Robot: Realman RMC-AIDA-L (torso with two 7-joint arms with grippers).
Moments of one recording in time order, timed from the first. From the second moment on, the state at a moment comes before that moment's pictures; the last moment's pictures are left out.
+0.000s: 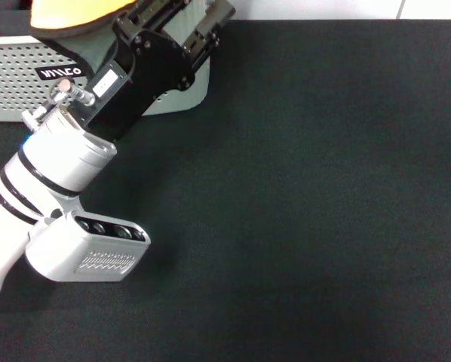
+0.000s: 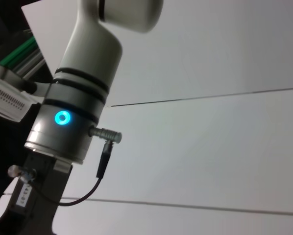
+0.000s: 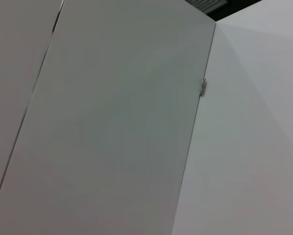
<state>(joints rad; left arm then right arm) -0.51 -2.11 1.76 0.20 0.18 1.68 1.11 0.71 2.03 -1.65 -1.62 1.71 0.49 -1.31</state>
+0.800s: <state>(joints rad) -0.48 -2.11 1.95 0.24 -0.15 1.65 1.28 0.61 2.03 -1.65 -1.62 1.86 0.54 -1.42</state>
